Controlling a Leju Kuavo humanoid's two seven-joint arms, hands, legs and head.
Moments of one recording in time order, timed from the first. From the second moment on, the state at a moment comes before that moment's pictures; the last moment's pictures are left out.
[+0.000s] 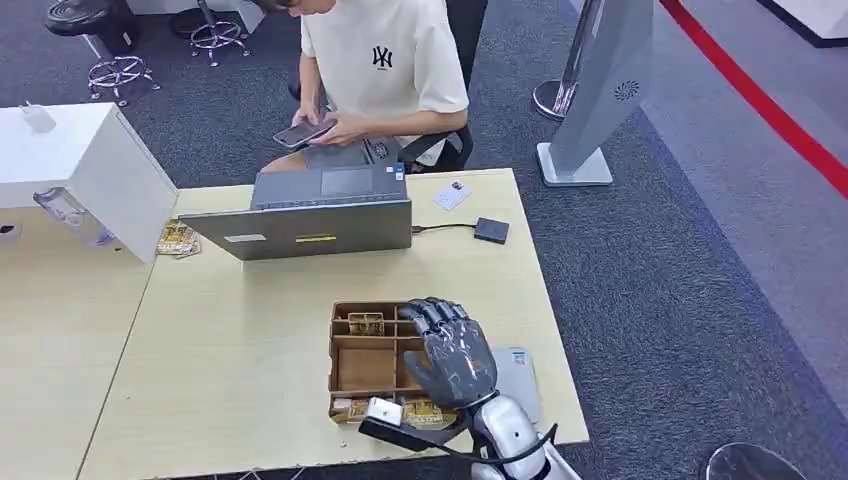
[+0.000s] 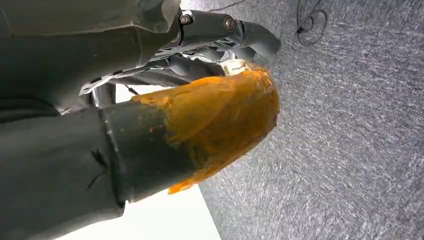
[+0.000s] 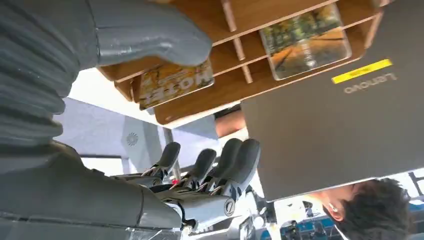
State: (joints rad) left arm -0.07 -0.17 0.29 -0.20 -1.57 -0.08 0.42; right arm -0.10 0.07 0.57 -1.31 1.28 -0.69 -0.09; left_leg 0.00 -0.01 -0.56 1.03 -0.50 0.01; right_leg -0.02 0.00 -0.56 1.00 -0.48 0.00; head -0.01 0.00
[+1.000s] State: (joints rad) left arm -0.07 -0.18 0.21 -0.20 -1.57 -0.09 0.42; right arm -0.11 0.06 0.52 -1.26 1.30 -0.69 -0.09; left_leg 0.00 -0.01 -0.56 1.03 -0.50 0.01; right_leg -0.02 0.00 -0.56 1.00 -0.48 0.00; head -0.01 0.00
